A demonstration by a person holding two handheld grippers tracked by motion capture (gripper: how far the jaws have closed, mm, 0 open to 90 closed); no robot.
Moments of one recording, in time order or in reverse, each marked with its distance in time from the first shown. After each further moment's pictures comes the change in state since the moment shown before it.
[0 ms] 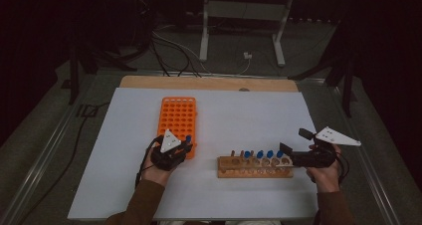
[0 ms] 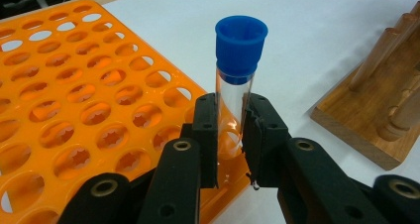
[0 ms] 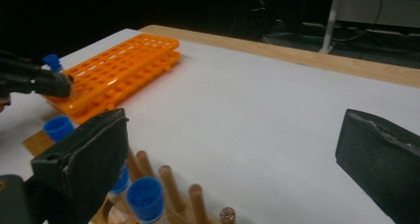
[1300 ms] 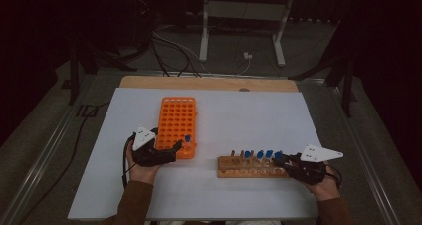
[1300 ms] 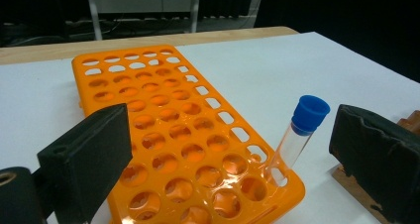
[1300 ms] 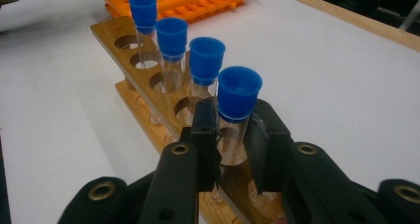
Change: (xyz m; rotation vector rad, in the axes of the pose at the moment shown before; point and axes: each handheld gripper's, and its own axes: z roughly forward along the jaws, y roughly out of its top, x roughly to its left) left arm 0.027 -0.002 -0.039 -0.195 0.106 -0.198; right arm 0.023 -0.031 0.004 0.167 0.188 -0.238
